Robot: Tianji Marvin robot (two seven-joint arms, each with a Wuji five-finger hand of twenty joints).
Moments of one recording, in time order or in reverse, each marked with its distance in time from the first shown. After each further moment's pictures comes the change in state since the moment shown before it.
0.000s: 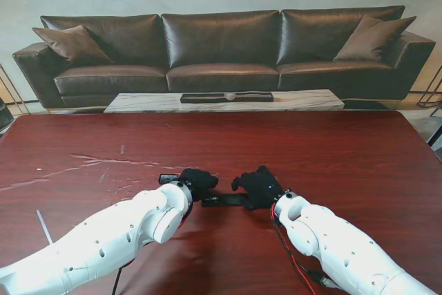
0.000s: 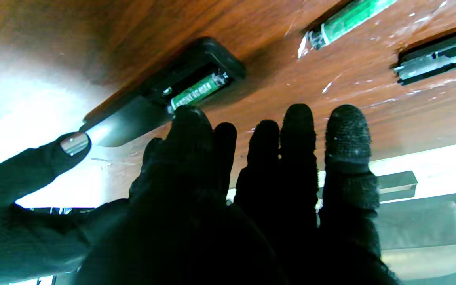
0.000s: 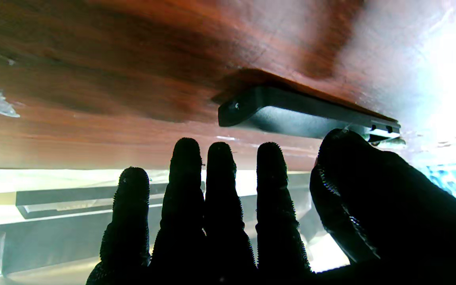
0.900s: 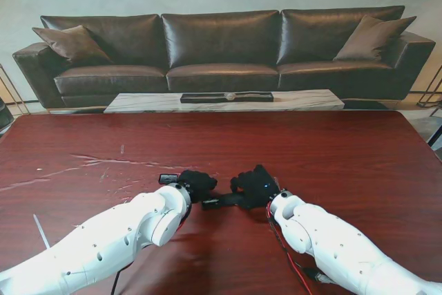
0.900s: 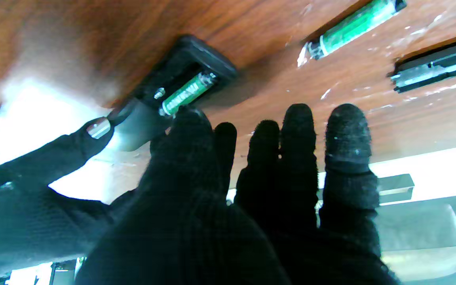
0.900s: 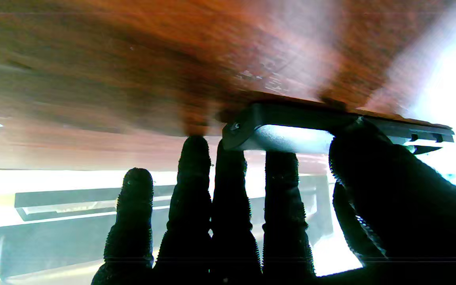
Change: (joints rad) left arm 0.025 0.008 -0.022 -0.017 0.010 0.000 -0.001; right arm 0.088 -0.047 -0.129 0.139 0.062 0.025 -0.091; left_hand 0.000 0.000 0.000 0.000 0.001 0.000 -0.001 0.004 0.000 0.002 -0.001 0.000 0.000 0.000 0.000 0.000 0.008 0.000 0.000 0.000; right_hand 0.031 -0.117 0.051 -0.198 0.096 -0.072 0.217 -0.051 0.110 -0.050 0.098 0.037 0.051 -0.034 0.087 0.071 0.016 0.026 0.045 0.030
